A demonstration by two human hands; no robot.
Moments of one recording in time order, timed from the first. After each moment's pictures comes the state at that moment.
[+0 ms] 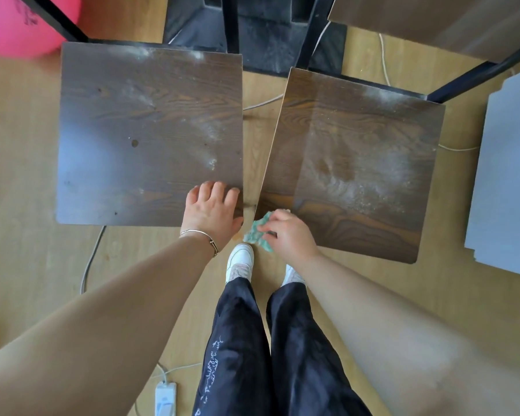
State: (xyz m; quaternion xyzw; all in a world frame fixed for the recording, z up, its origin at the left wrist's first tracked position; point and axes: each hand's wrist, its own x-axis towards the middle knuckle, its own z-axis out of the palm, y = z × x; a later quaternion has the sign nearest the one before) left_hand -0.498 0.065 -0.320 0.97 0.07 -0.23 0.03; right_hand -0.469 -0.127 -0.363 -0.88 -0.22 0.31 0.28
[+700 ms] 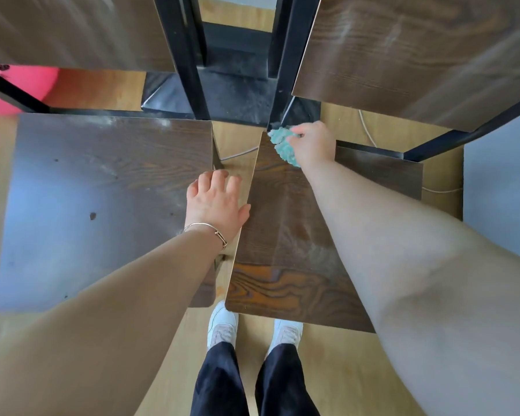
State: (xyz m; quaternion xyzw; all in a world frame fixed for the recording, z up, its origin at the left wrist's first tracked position) left_hand -0.339 0.055 -0.344 0.98 0.10 -0.16 0.05; right_hand -0.164 -0.083 -0.365 -0.96 0.01 0.13 0.25
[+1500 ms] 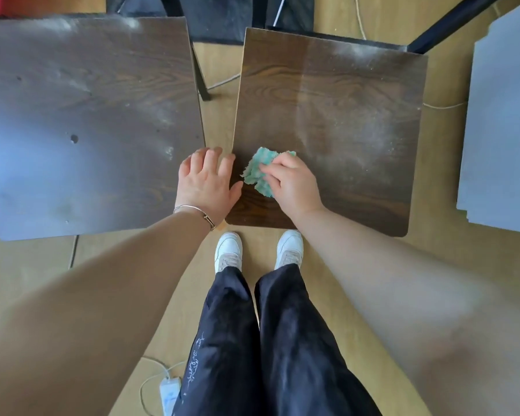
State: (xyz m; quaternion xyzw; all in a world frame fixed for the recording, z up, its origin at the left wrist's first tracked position) left_hand -0.454 0.029 -0.360 0.98 0.03 -0.18 0.05; right_hand -0.405 -0.156 -0.387 -0.93 -0.20 0.12 0.29
